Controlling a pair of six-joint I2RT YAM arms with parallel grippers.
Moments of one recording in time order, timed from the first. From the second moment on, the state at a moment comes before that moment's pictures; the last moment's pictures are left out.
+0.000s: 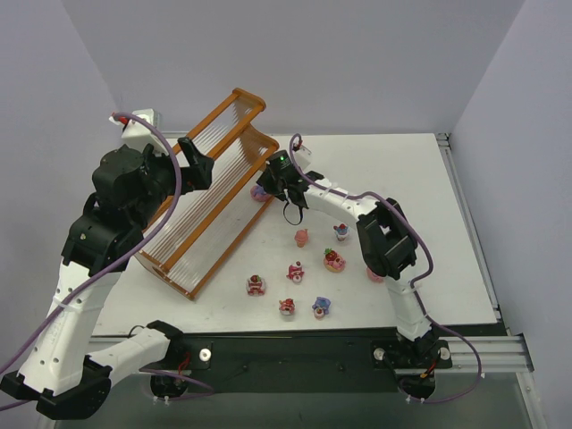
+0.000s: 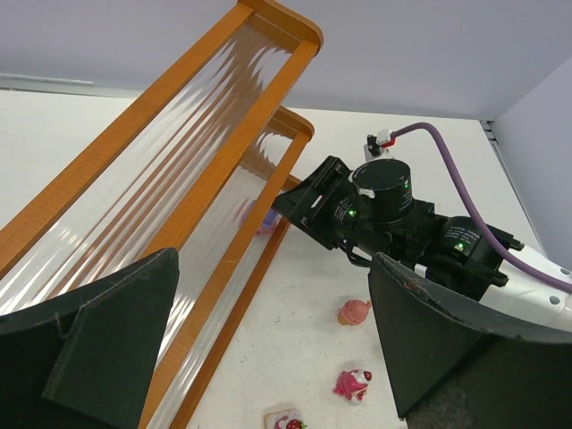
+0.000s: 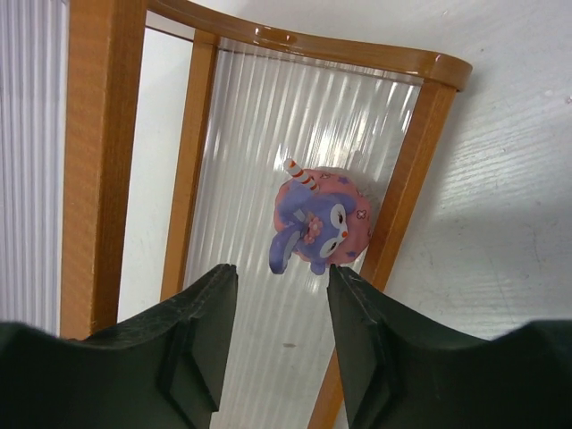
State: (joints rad) left arm -0.44 1.02 1.52 -0.69 -0.21 -0.35; right arm 0.69 2.19 1.72 -0.22 0.28 1.07
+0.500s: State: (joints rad) left arm -0.44 1.01 1.52 -0.69 -0.22 -0.35; right arm 0.69 2.16 1.70 -0.22 0.25 1.07
